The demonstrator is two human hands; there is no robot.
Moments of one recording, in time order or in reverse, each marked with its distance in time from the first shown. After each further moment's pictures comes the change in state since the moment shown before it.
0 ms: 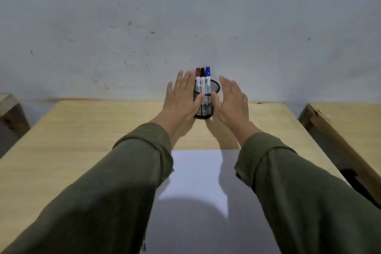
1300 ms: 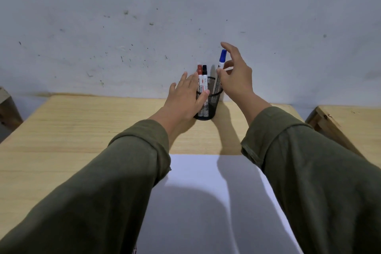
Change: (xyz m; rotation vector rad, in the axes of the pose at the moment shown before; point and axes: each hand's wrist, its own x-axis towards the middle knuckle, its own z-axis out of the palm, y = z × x) left_hand 0.023 -0.007 0.015 -0.083 -0.056 0.017; right_hand 0.058 -0.021 -0.024 0.413 0.118 -0.021
